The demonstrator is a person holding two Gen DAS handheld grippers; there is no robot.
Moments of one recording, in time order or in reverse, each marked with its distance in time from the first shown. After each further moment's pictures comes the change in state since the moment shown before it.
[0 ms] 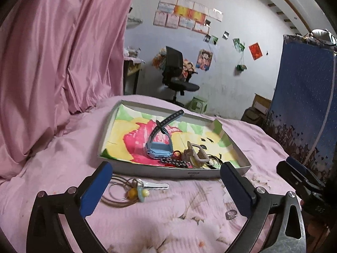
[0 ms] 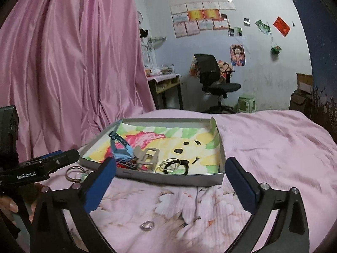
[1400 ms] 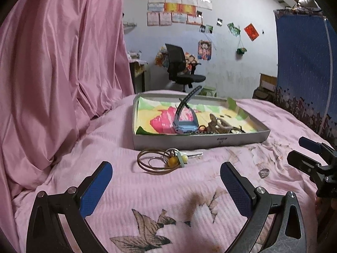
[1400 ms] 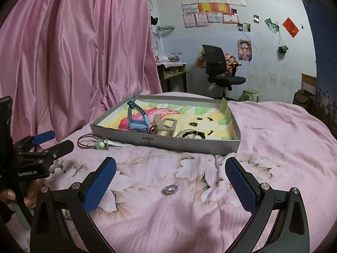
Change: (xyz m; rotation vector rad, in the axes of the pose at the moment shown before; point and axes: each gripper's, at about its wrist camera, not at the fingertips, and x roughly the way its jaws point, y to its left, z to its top) left arm -0.022 0.025 -0.036 0.175 0.039 0.101; right arm -0.013 0.031 -0.045 -0.067 0.095 0.005
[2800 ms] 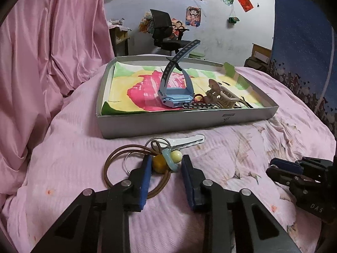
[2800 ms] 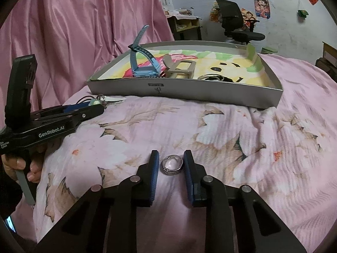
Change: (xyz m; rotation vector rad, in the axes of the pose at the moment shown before) left arm 0.076 -0.009 0.005 0.044 0.228 -0.095; right arm 0.069 0.009 -0.031 0.033 0.320 0.133
